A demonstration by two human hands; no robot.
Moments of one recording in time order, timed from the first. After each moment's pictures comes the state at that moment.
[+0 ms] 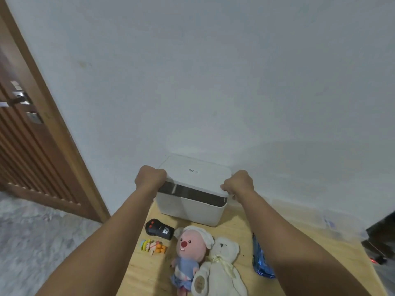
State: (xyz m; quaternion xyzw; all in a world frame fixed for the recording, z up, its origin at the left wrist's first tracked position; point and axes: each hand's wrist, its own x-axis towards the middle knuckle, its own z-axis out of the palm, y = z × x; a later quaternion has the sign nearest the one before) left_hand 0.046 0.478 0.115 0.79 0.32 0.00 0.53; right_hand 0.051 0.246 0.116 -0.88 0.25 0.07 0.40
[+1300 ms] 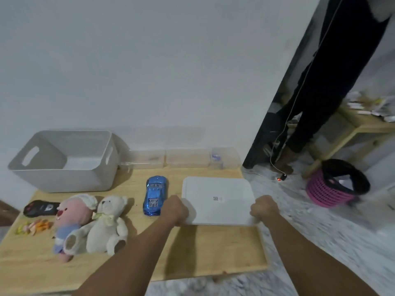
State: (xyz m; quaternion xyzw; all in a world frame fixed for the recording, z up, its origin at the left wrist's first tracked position) left_hand -0.129 0.092 -0.008 0.92 0.04 -0.27 0.29; right_hand -0.200 -0.166 -0.010 -0.84 0.45 0.13 0.28
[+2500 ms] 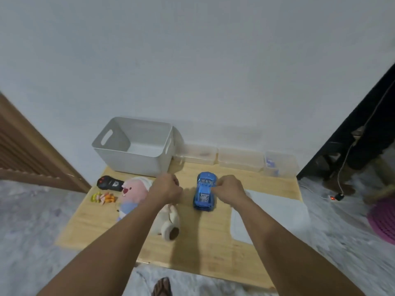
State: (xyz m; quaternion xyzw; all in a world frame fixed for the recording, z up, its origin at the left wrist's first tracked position) left_hand -0.090 0.252 0.046 0.95 0.06 -0.16 0.28; right_hand -0.105 0.061 0.038 -0.89 0.19 0.16 0.38
